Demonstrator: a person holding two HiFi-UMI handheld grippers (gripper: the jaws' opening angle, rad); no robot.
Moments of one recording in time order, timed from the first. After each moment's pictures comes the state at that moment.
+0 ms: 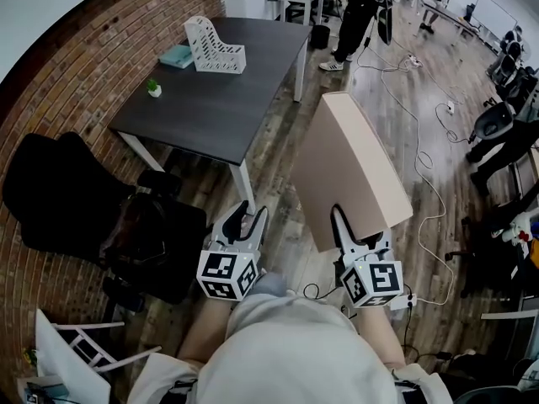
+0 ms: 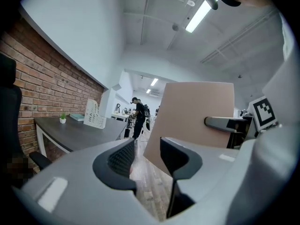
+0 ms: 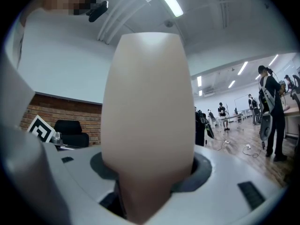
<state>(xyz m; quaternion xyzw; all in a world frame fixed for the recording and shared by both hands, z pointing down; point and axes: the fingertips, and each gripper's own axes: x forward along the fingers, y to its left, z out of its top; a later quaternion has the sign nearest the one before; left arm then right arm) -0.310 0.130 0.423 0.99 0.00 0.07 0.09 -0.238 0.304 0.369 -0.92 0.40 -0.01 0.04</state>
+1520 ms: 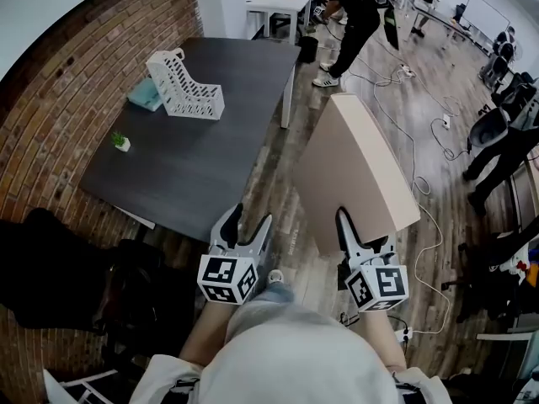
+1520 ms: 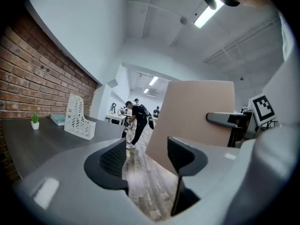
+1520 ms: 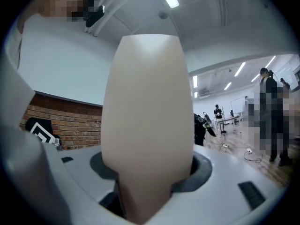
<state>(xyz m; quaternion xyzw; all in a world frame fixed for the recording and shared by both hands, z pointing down) -0.045 0.023 0.425 0.99 0.03 0.07 0.10 0.019 0.209 0.353 -0.93 0.37 0.00 0.04</state>
